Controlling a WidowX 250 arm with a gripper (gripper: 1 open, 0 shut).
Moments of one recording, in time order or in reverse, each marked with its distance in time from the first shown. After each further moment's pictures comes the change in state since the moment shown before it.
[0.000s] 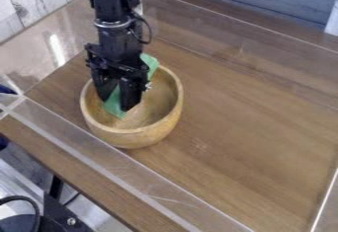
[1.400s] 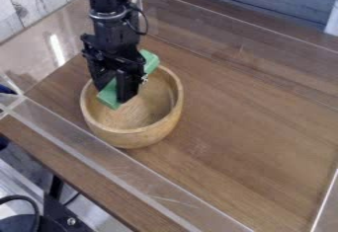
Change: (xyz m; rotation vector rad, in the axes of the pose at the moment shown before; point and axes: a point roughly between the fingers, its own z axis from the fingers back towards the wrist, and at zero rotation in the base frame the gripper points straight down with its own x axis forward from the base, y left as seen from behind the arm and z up) arm -0.005 0.009 0.013 0.021 -0.044 0.015
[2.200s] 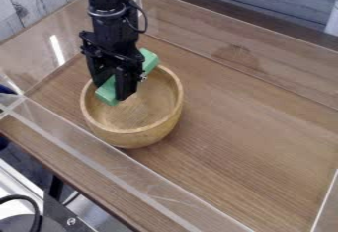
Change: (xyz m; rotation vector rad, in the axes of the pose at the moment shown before) arm 0.001 0.002 0.003 0.017 -0.011 -0.004
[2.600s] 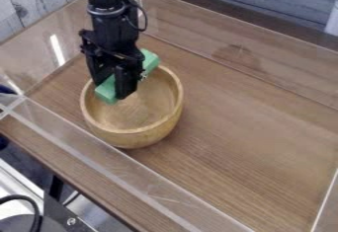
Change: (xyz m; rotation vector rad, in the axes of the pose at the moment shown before) arm 0.000 0.000 0.002 0.003 -0.002 -0.001
